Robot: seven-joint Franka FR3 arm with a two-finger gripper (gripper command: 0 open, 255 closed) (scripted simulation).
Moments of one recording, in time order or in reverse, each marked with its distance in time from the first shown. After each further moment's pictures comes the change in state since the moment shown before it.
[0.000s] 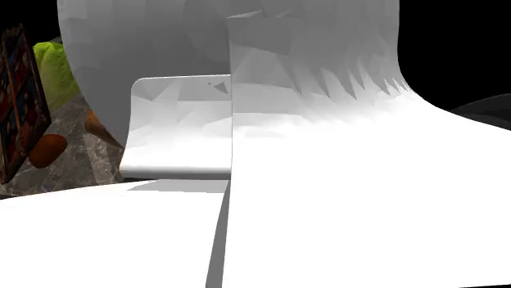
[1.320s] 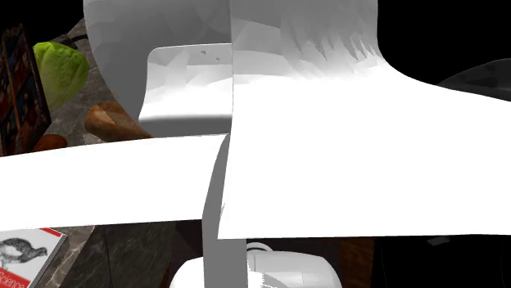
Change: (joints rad) arm 0.002 0.031 0.001 0.001 0.005 0.031 -0.003
